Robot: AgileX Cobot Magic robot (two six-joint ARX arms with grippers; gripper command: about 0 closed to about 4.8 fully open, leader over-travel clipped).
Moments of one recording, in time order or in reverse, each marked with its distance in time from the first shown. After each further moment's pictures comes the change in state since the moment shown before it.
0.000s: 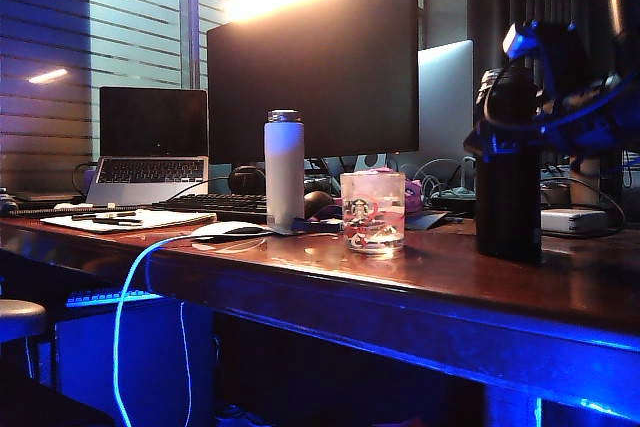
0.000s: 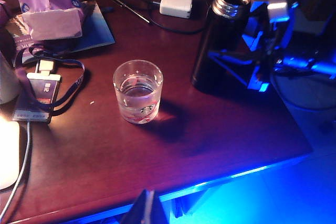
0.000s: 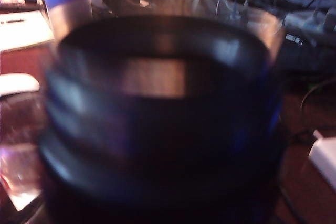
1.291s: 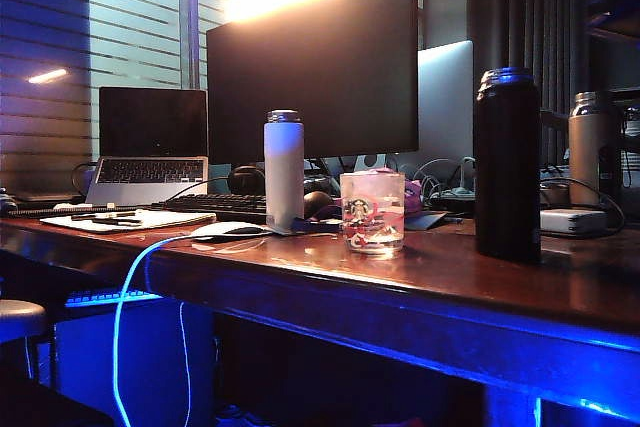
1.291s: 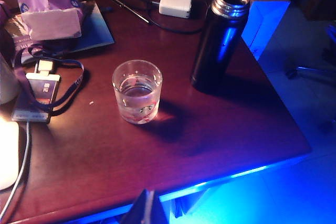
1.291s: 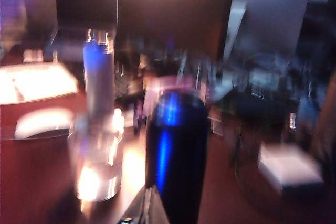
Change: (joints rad) left arm 0.000 0.000 0.000 0.000 0.000 0.000; right arm 0.000 -0.851 -0.439 -0.227 0.033 -0.001
